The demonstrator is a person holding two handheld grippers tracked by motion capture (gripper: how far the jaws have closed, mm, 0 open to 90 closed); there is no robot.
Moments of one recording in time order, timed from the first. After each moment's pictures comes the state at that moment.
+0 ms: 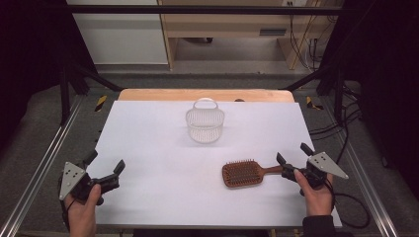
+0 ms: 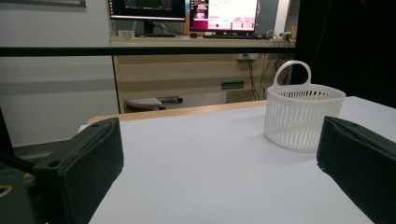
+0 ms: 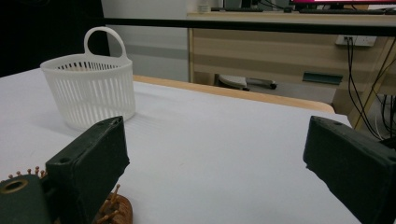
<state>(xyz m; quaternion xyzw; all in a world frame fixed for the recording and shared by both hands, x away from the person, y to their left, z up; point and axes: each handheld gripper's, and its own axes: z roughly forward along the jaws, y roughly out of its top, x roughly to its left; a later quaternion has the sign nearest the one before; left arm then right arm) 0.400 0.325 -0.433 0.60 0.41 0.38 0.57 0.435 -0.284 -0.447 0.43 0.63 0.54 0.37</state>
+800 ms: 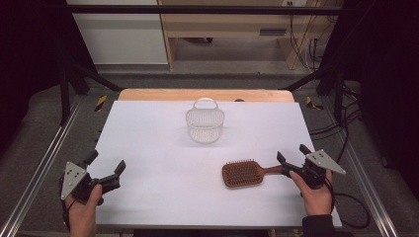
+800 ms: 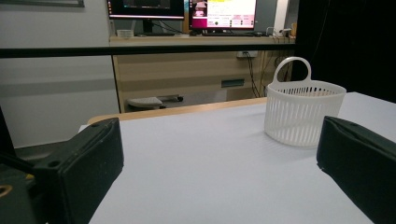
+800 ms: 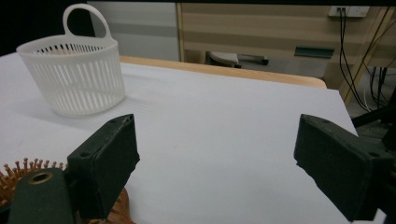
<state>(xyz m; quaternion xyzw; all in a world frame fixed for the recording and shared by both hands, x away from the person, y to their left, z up) 0.400 0.324 -0.434 0.60 0.41 0.39 0.57 0.438 -0.280 -0.443 0.47 0.64 0.50 0.35</state>
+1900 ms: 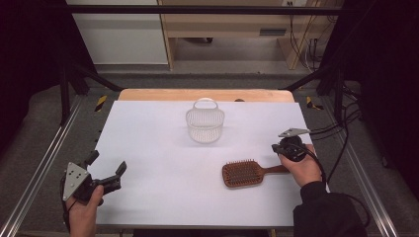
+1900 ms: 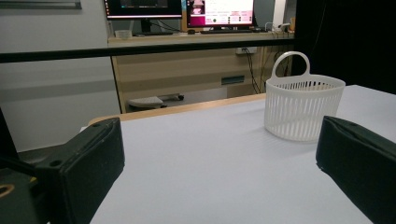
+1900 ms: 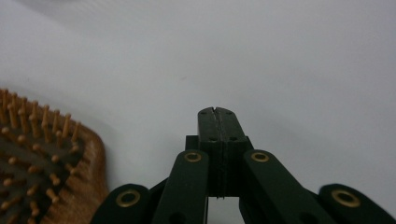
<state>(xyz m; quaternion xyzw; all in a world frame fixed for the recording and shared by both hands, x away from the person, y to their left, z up) 0.399 0.322 -0.434 0.61 0.40 0.39 0.56 0.516 -0.257 -0.439 0.46 0.80 0.30 0.22</state>
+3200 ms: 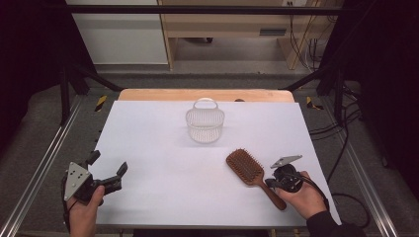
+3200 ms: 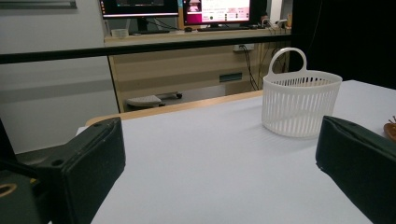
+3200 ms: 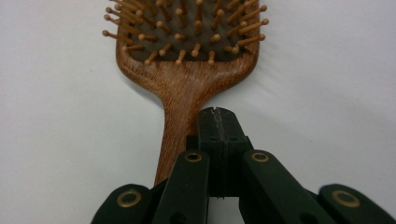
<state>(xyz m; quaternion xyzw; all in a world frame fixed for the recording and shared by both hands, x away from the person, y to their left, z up) 0.399 0.321 -0.434 0.62 0.39 0.39 0.55 0.441 -0.233 -0.457 0.43 0.86 0.26 0.09</state>
